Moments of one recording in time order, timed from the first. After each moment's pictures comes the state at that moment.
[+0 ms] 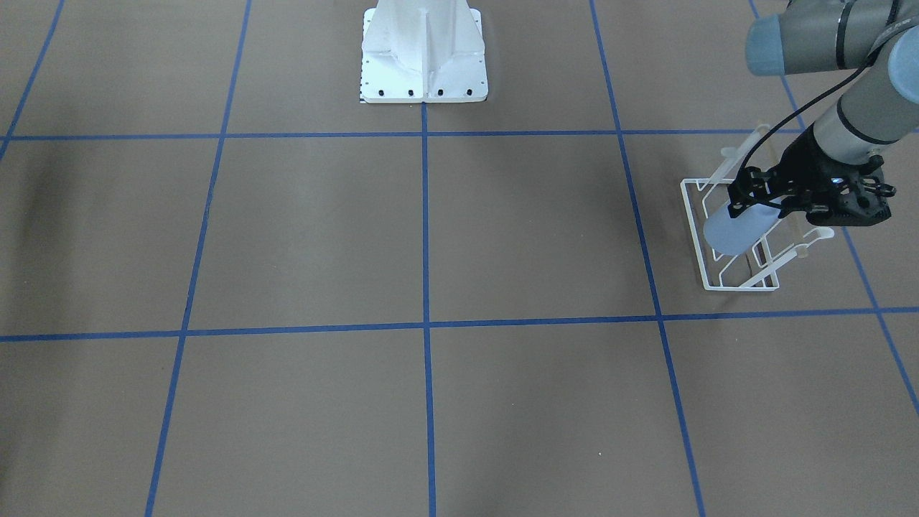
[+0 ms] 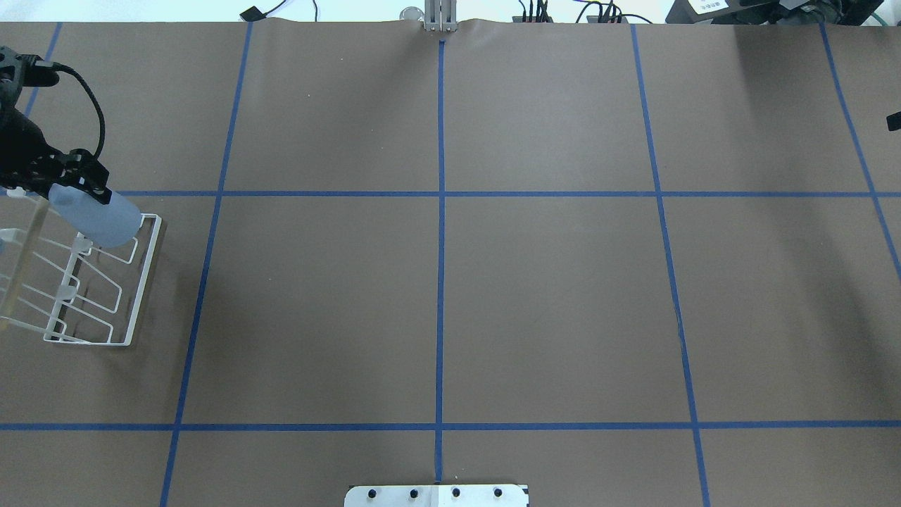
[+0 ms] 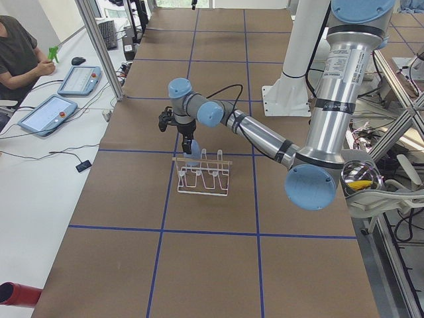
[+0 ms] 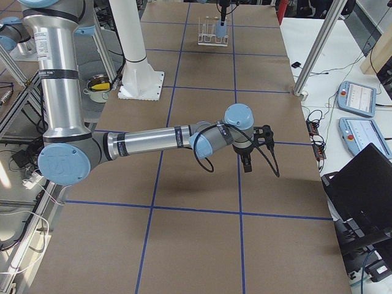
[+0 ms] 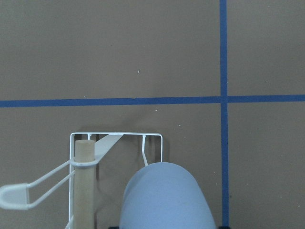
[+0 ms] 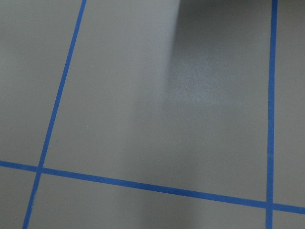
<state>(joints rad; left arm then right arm) -1.07 -1.75 -1.89 -1.52 -2.26 -0.62 1.44 -1.50 1.66 -1.19 2.39 0.36</state>
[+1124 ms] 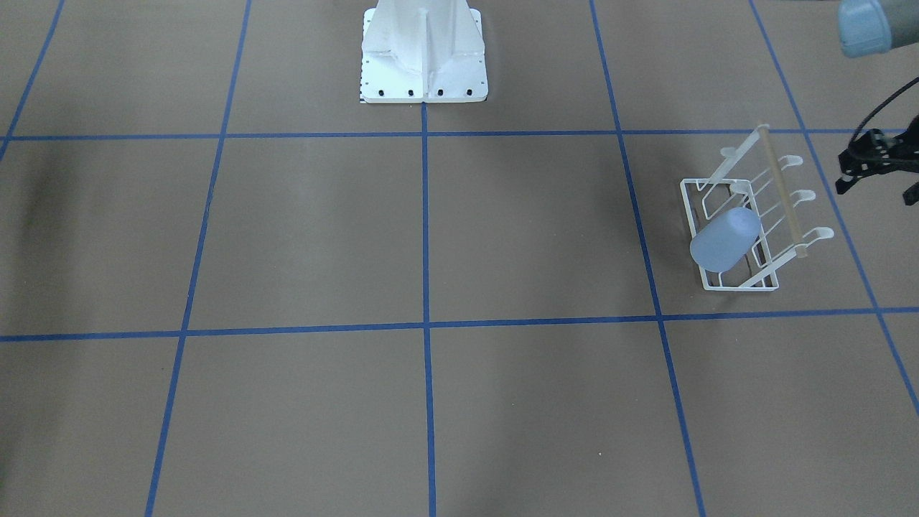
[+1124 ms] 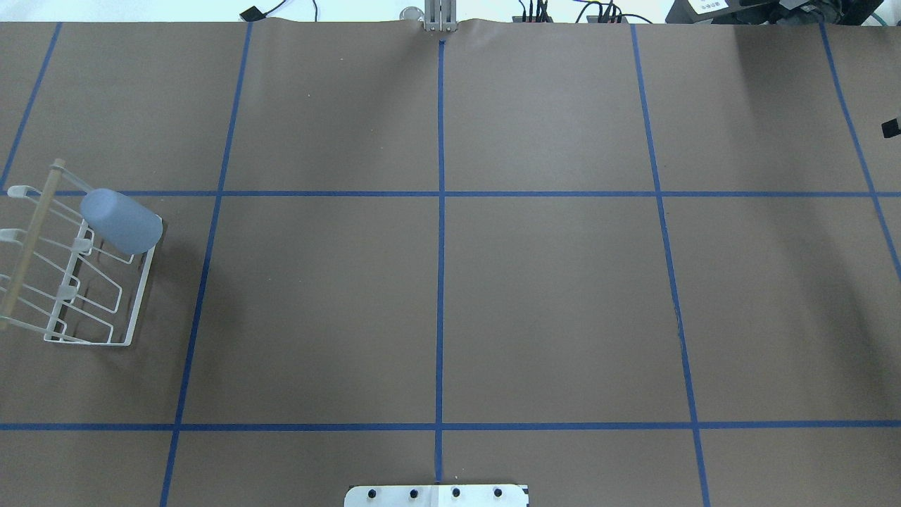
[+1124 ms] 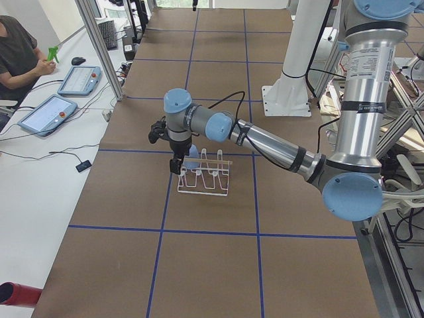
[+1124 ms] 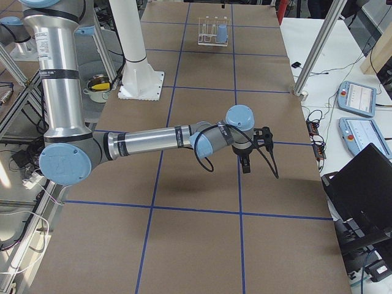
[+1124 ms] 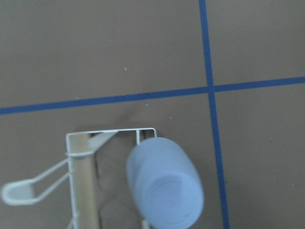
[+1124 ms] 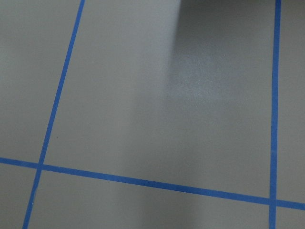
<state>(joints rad) -1.36 -1.62 -1.88 -1.51 -2.28 -0.10 1.43 -1.50 1.66 -1.25 2.40 0.34</state>
